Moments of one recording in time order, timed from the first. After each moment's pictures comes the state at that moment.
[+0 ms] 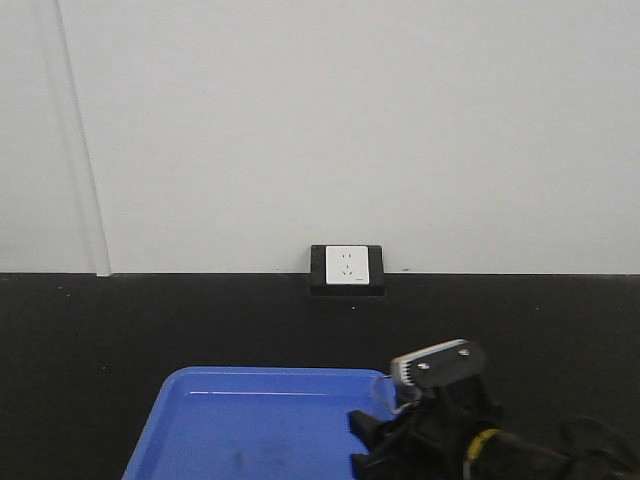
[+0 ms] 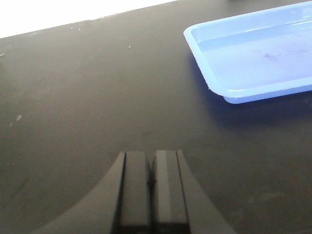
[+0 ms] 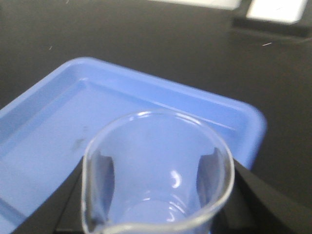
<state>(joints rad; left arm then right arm) -0.09 -0.02 0.03 0.11 0.39 0.02 0.43 1.54 -0.72 -0.22 -0.32 0.32</state>
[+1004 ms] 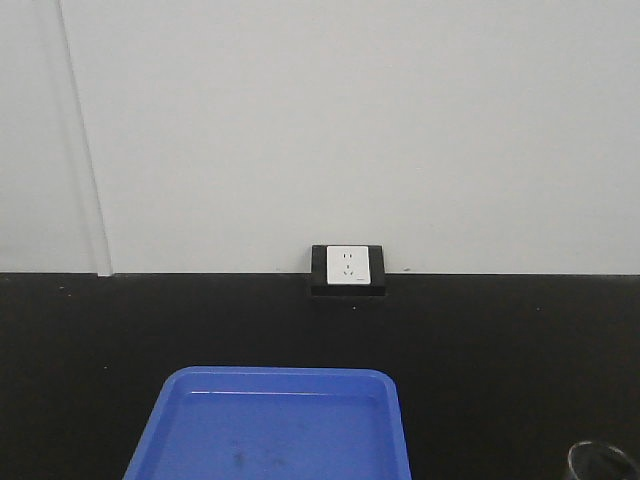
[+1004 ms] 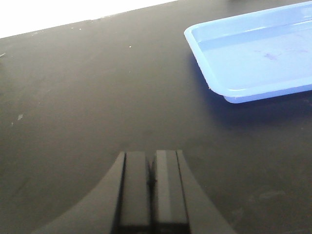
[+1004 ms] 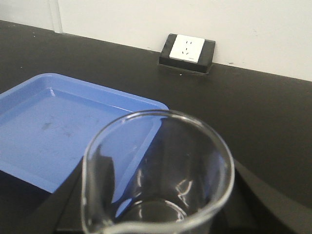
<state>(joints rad) -0.09 -0.02 0.03 0.11 0.39 0.02 0.32 0.77 -0.31 -0.23 -0.11 0.20</state>
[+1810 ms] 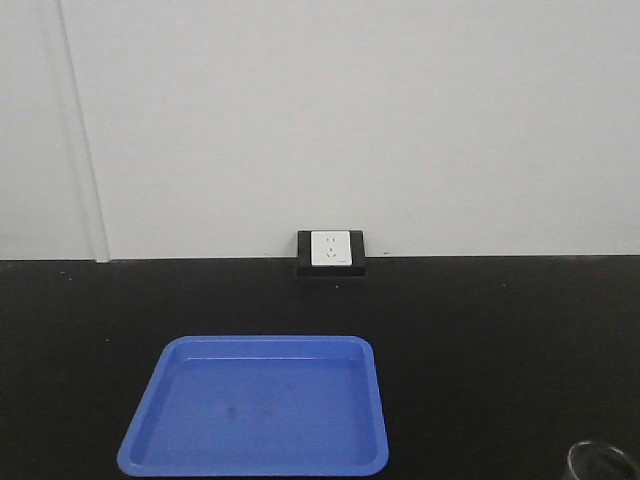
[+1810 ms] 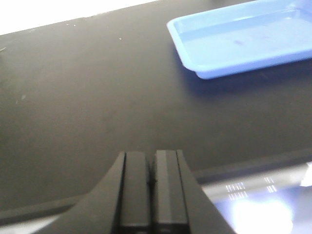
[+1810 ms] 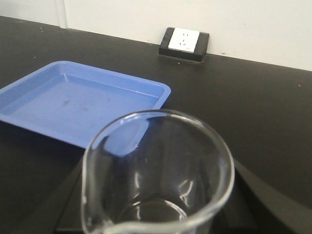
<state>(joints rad) -0.09 -0.02 0.03 0.11 0.39 0.02 0.32 0.77 -0.31 -0.23 -0.11 0.20</state>
